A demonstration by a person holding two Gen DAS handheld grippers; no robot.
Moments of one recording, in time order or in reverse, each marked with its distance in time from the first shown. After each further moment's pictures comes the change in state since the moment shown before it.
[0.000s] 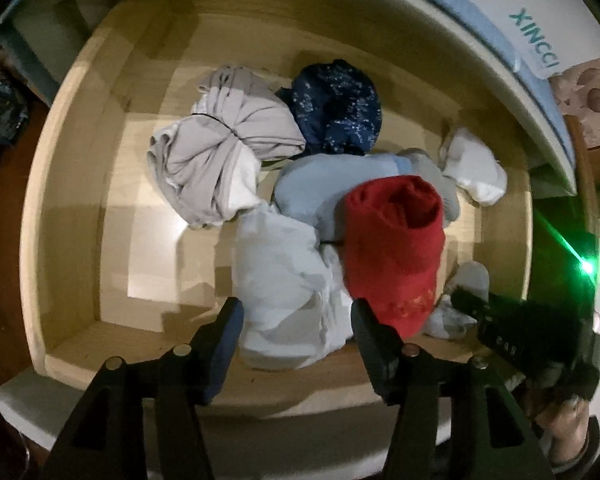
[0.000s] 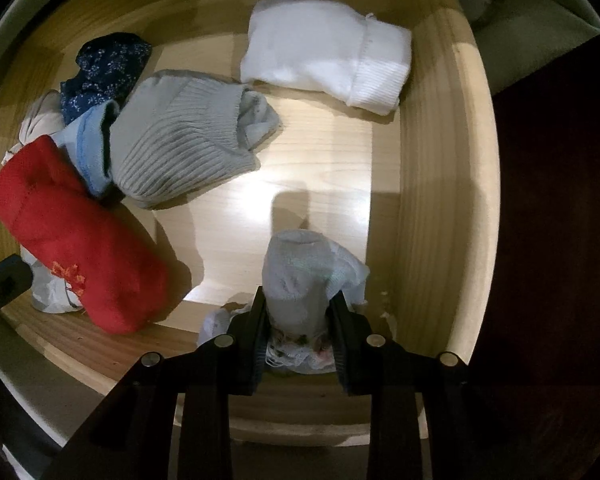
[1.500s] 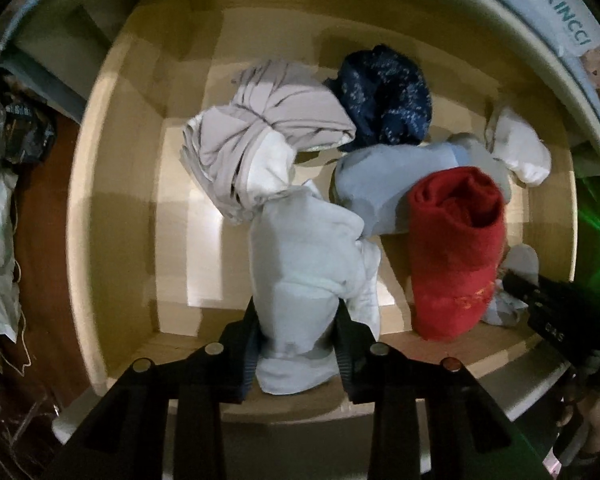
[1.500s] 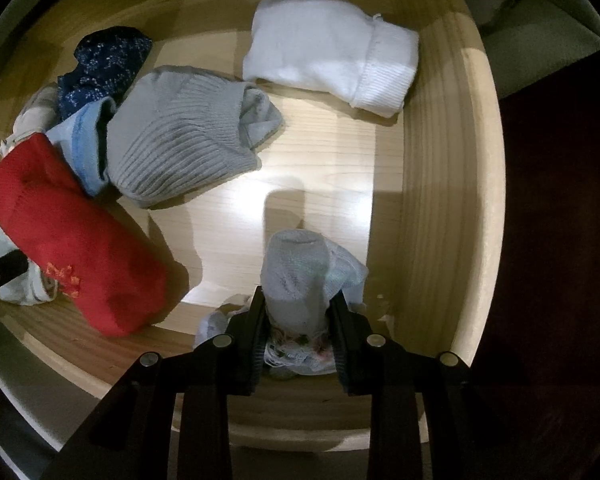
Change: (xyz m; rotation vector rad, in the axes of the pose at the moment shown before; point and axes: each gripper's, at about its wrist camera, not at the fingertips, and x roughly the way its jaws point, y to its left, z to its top) left arm -0.022 0.020 0.007 0.084 0.042 0.161; right arm -0.009 0.006 0.017 -0.019 0.009 -0.029
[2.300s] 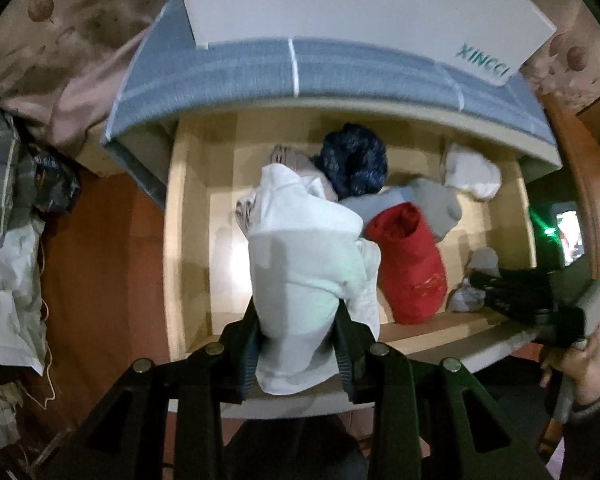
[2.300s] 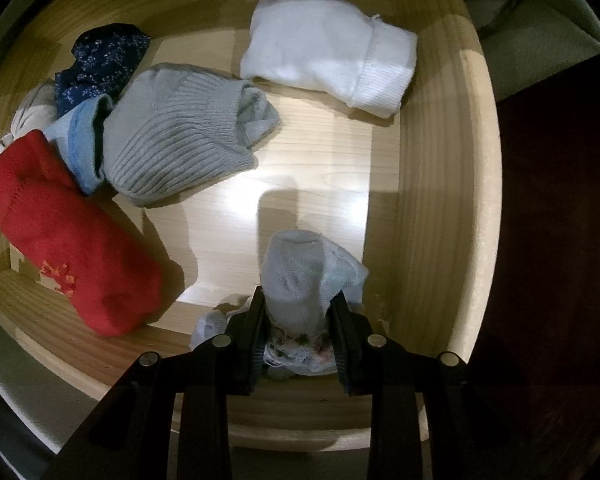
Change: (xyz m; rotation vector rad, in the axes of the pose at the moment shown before) left arm -0.086 -0.010 -0.019 0.088 -0.183 0.034; right arm 0.007 0.009 0.001 -0.008 0.001 -0.023
